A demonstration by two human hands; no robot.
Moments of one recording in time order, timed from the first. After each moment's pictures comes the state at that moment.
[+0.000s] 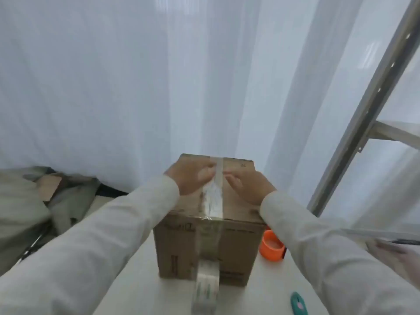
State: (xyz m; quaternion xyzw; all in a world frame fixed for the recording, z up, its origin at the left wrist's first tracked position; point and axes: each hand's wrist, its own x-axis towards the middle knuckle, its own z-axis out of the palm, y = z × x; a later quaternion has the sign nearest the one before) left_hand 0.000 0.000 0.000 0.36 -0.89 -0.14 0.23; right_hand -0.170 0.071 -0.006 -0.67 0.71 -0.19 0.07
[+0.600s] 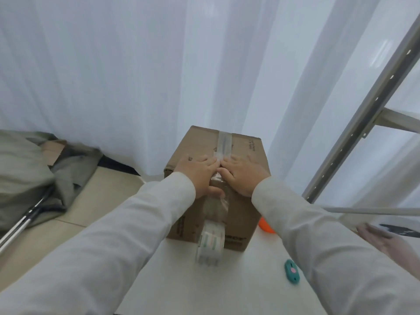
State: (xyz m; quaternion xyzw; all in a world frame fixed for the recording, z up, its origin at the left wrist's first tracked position) left_hand 0.018 0.047 -0.058 0.39 -0.92 0.03 0.02; right_hand -0.126 0.094 -0.040 -0.73 0.68 0.00 -0.01
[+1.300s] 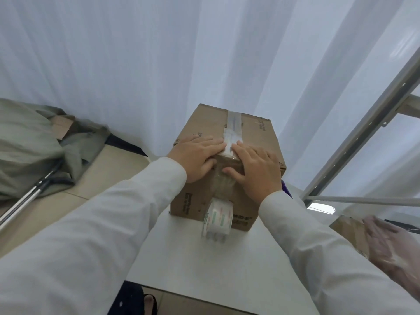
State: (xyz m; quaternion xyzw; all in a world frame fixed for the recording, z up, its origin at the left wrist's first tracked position) left_hand 0.058 0.057 -0.078 0.31 -0.93 -0.02 0.19; right_hand -0.110 0.129 -0.087 -0.69 0.69 -0.16 -0.18
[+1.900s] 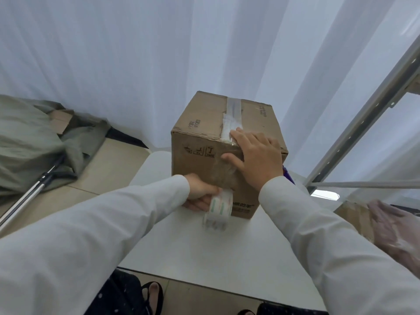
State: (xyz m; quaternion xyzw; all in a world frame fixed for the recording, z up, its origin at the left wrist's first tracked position) left_hand 0.040 0.096 -0.124 0.53 -0.62 -0.57 0.03; right_hand -0.111 0.129 -0.085 -0.68 0.70 -0.13 -0.17
